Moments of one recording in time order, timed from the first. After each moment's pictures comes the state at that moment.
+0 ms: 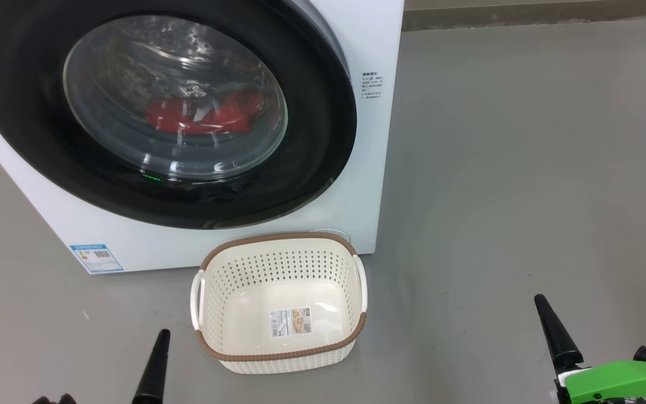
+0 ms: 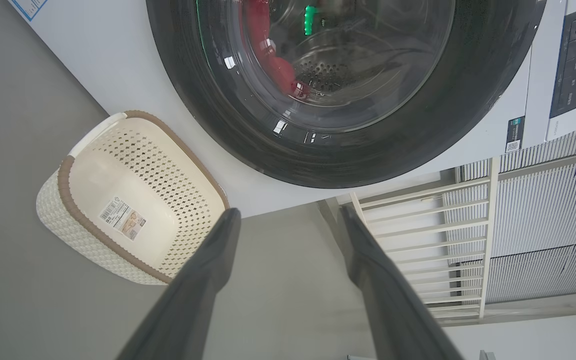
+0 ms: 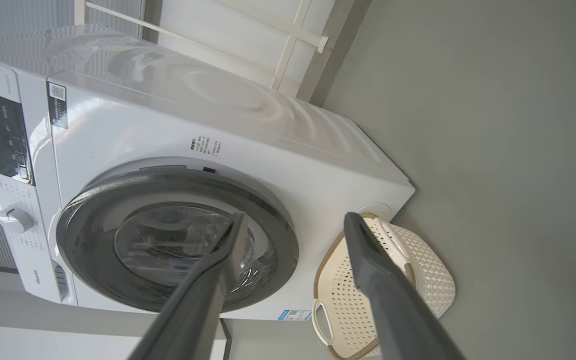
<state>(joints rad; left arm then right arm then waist) -0.01 0.03 0.03 0.29 -1.26 -0.12 0.02 0.02 -0.02 -0.08 0.31 1.34 0.13 0.02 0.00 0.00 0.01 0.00</state>
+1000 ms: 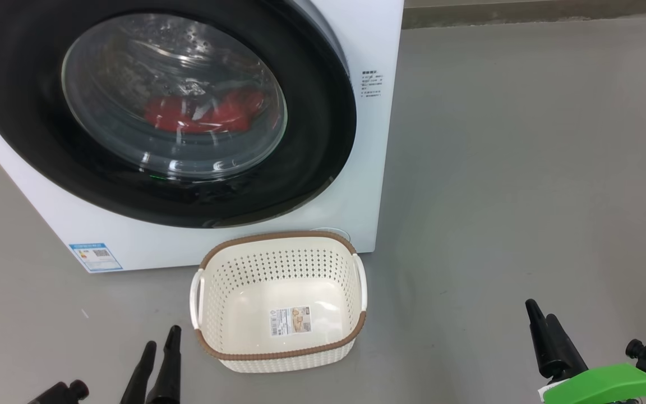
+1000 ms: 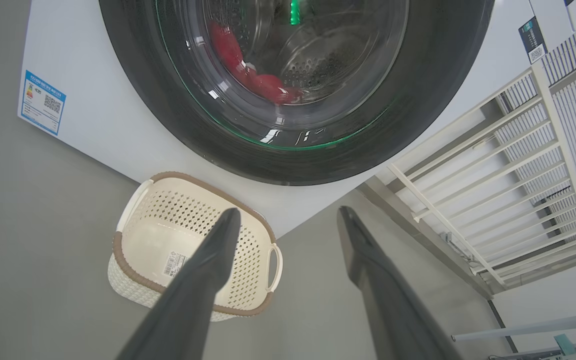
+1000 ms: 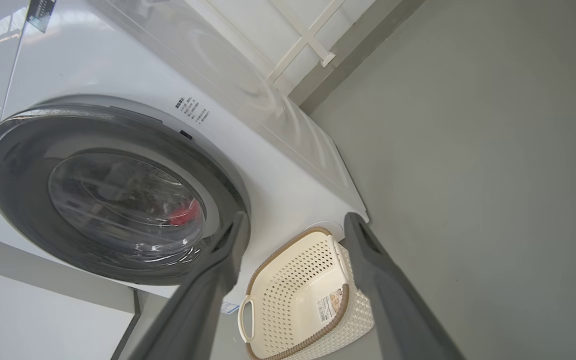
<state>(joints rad) 0.00 0.03 0.01 0.25 -0.86 -0.12 -0.06 0.04 -0.03 -0.05 0.29 0.98 0.13 -0.06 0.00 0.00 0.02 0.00</state>
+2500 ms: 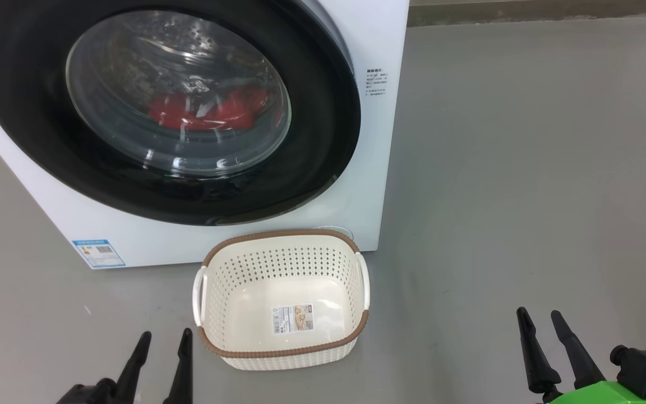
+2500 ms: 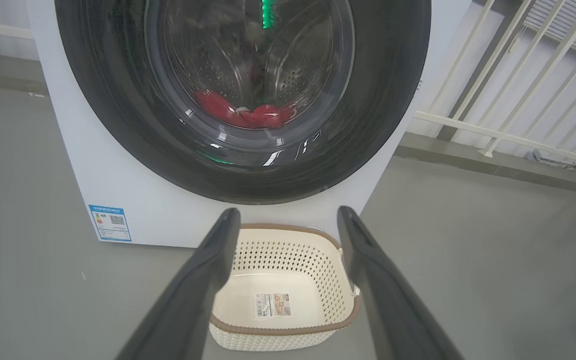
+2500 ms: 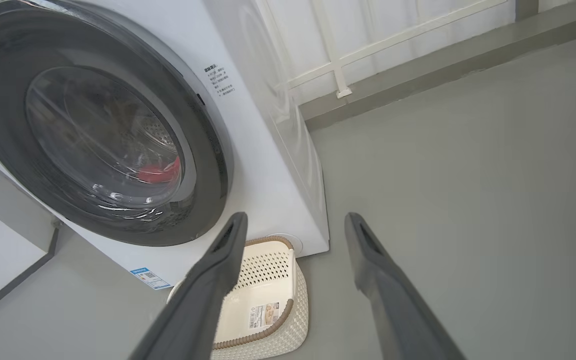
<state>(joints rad) 0.02 0.03 0.00 0.23 -0.34 -0.12 -0.19 0.09 -0.05 -0.01 0.23 0.58 0.13 -0.19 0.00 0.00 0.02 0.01</state>
